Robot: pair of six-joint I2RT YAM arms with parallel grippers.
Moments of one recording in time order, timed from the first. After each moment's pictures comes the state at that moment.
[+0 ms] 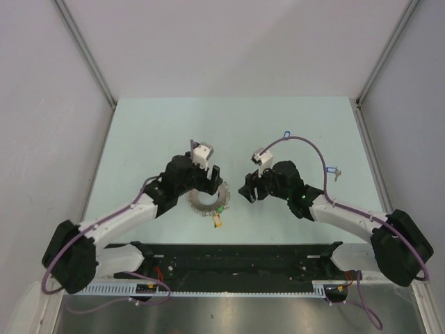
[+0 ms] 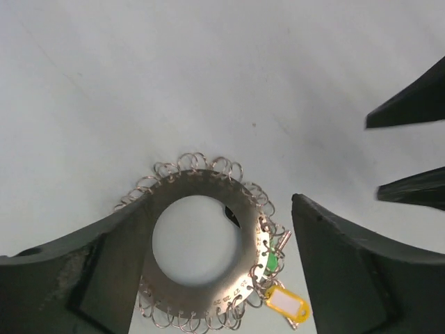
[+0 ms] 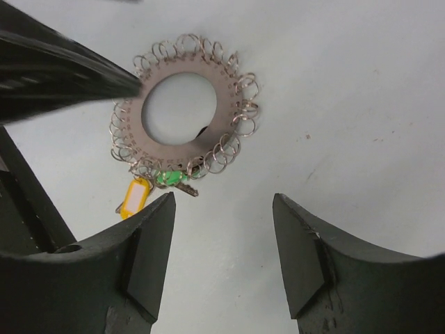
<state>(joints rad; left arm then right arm) -0.66 1.21 0.68 0.02 0.03 -0.12 0.72 1.23 0.61 0.20 -0.19 0.19</state>
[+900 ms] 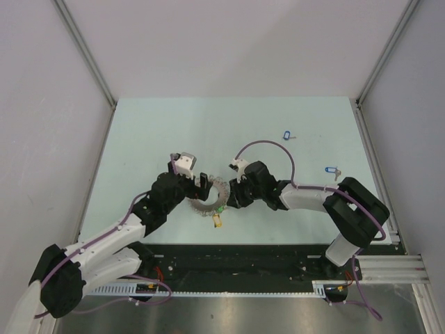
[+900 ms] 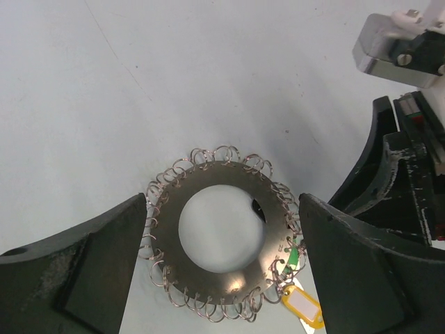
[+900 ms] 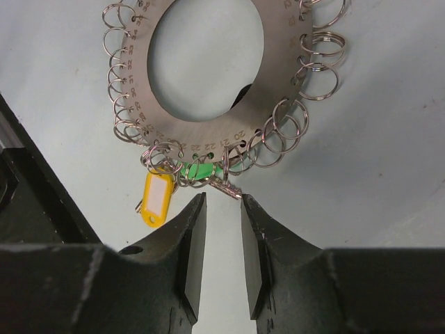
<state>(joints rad) -0.66 0.93 0.44 0.16 -0.14 -0.19 0.81 1.63 0.78 0.16 -0.28 0.35</state>
